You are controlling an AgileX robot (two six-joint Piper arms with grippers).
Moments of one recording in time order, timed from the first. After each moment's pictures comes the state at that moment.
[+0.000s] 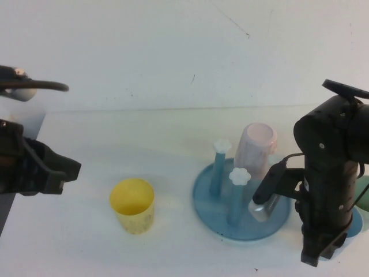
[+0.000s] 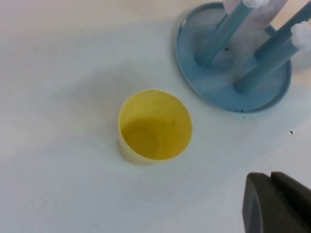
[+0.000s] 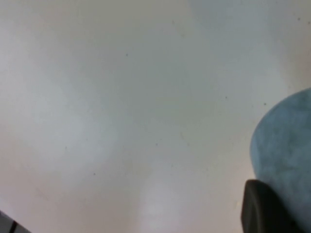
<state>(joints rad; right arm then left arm) 0.59 1.78 -1.19 -0.07 1.27 -0.38 -0.03 1.10 -1.00 -0.63 1.03 0.58</state>
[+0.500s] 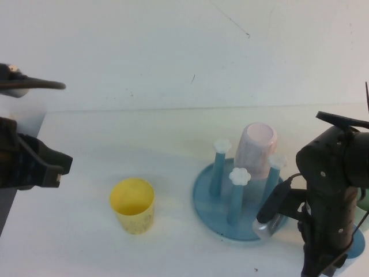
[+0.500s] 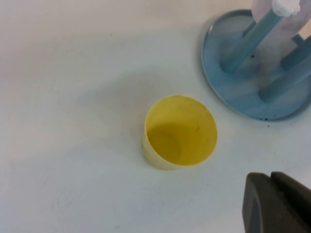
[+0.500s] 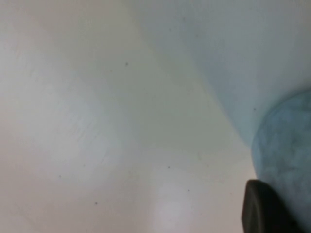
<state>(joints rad) 0.60 1.80 -1.06 -0.07 1.12 -0.32 -0.03 1.08 -1.00 -0.58 0.99 0.53</state>
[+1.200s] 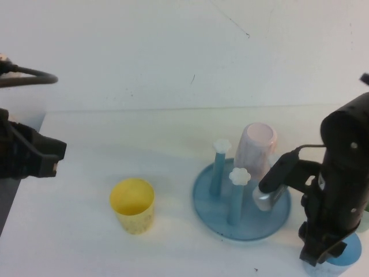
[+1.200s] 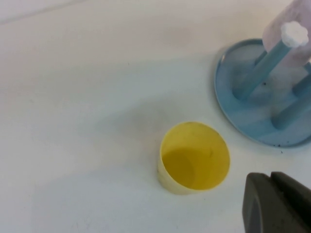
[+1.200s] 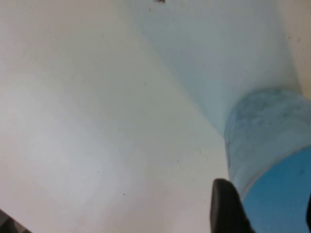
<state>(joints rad) 0.60 1.67 -1.12 0.00 1.18 -0.30 -0.03 1.06 -1.00 -0.57 0.92 0.52</state>
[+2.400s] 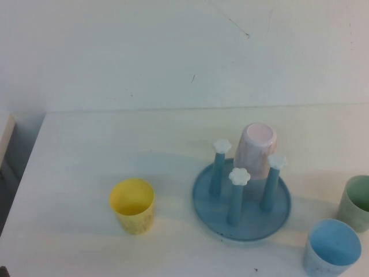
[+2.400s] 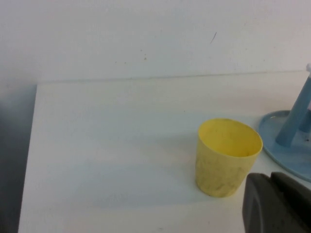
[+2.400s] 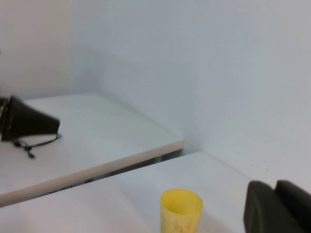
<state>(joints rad) 0.60 0.33 -0.37 1.27 0.37 -1.33 -0.03 -0.01 -0.23 -0.43 0.61 0.24</state>
